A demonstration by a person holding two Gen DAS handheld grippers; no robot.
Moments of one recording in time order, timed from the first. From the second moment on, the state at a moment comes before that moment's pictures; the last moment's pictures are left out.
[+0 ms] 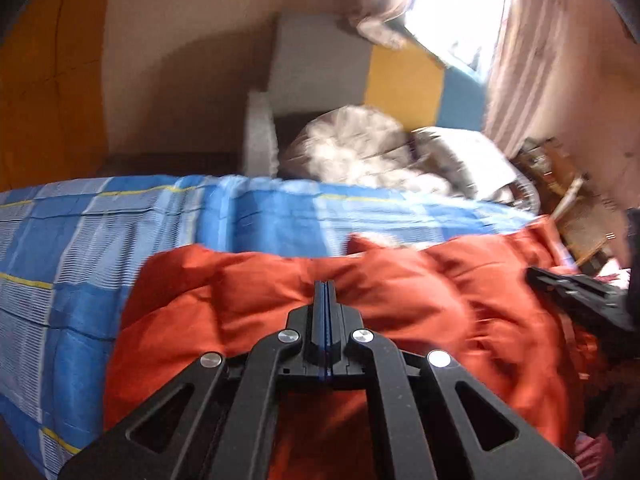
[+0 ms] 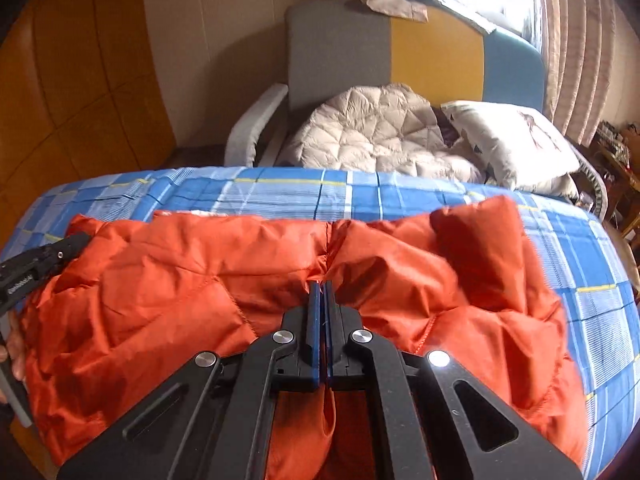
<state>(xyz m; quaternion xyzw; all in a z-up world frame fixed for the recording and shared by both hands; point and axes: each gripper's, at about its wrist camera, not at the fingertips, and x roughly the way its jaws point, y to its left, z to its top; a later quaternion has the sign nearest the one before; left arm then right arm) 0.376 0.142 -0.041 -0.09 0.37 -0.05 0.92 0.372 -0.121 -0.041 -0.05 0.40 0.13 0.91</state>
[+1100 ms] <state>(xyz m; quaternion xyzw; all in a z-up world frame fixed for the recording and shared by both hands) 0.359 0.146 -0.040 -0.16 0.35 -0.02 0.92 0.392 -0.164 -0.031 -0.05 0.40 0.12 0.91</state>
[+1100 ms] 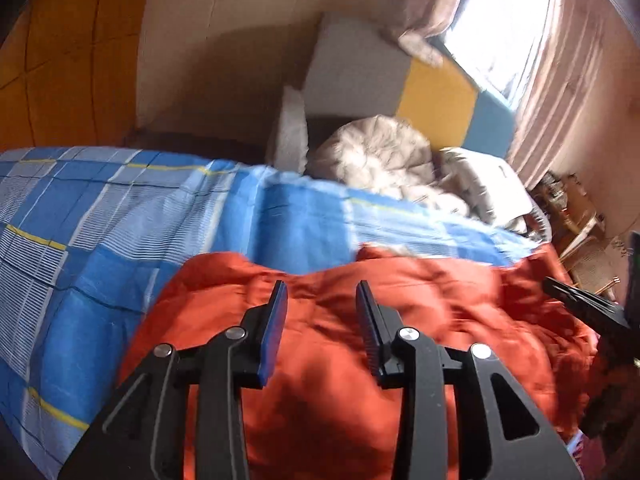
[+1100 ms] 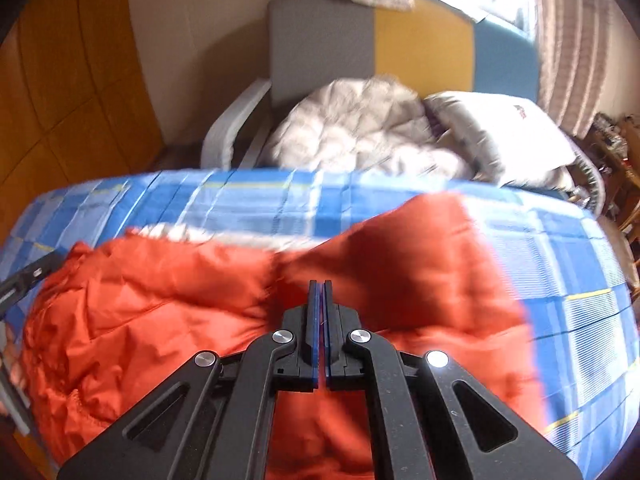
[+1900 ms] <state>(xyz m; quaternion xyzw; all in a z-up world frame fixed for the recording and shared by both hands) 0.372 0.085 -0.087 -0.13 0.39 -0.05 0.91 0.421 -0.218 -0.116 0.00 0.46 0.06 0.88</state>
